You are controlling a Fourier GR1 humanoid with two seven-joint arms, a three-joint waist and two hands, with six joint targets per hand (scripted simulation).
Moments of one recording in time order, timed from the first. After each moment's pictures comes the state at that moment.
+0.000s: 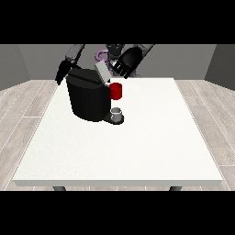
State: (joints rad) left arm -1.18 0.44 0.13 -0.71 -0.71 -0.43 -0.04; right arm -0.40 -0.07 0.00 -1.29 0.16 -0.16 0.00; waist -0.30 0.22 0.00
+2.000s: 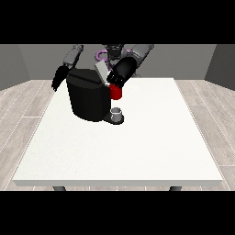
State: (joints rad) left arm -1.29 0.46 0.10 -0.64 -0.79 -0.36 -0.11; right arm -0.48 -0.08 -0.05 -1.27 0.16 -0.19 0.02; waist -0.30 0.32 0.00
